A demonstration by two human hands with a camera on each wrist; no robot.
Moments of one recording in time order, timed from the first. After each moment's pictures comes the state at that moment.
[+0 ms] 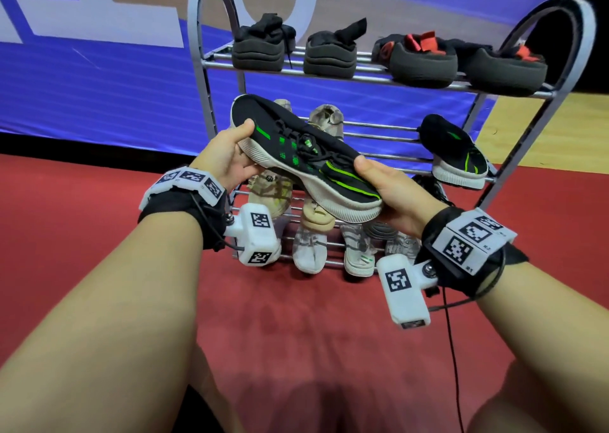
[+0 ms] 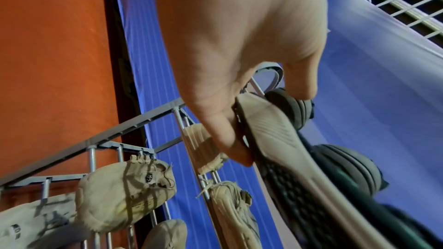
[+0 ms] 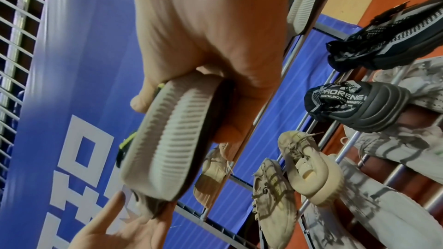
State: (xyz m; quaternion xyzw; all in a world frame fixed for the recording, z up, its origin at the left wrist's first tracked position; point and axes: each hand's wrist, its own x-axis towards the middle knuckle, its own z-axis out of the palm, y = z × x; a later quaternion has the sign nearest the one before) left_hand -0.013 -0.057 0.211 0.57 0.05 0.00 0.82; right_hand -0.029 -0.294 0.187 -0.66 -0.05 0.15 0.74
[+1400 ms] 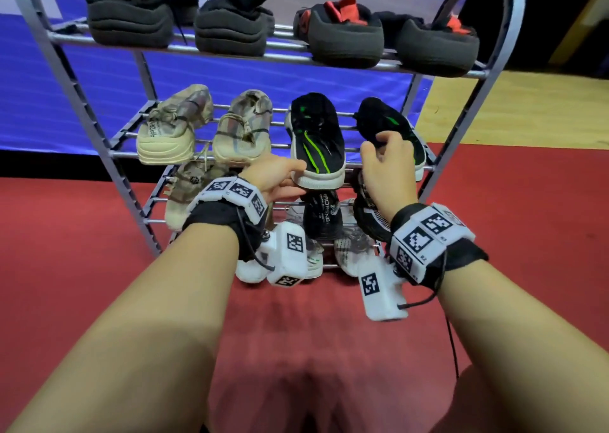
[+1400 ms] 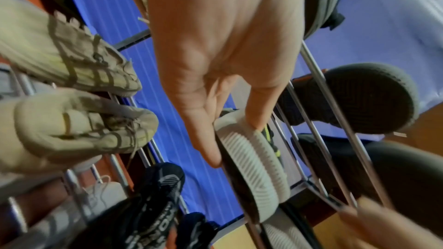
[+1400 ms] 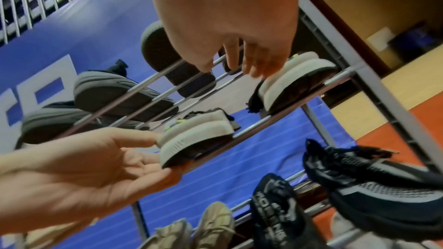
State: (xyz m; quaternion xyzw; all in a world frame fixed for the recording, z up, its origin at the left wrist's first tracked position) left_hand 0.064 -0.218 0.166 0.68 0.05 -0.18 0.71; right_hand 0.026 -0.383 0.171 -0.87 0.09 -0.25 0.41
